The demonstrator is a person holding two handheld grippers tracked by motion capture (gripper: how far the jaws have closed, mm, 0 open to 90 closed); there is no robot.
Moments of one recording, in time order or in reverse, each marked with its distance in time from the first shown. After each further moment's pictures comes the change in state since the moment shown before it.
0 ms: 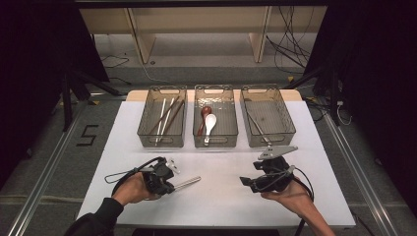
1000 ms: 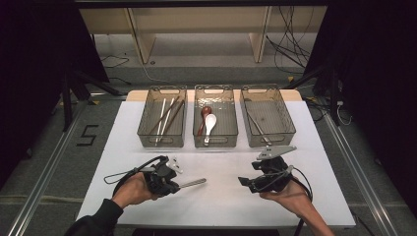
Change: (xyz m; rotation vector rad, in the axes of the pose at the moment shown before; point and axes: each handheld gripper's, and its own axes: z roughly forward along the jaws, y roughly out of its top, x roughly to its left) left arm -0.018 0.012 -0.022 -0.061 -0.023 0.034; right arm 0.003 0.002 0.002 -0.004 0.012 -0.010
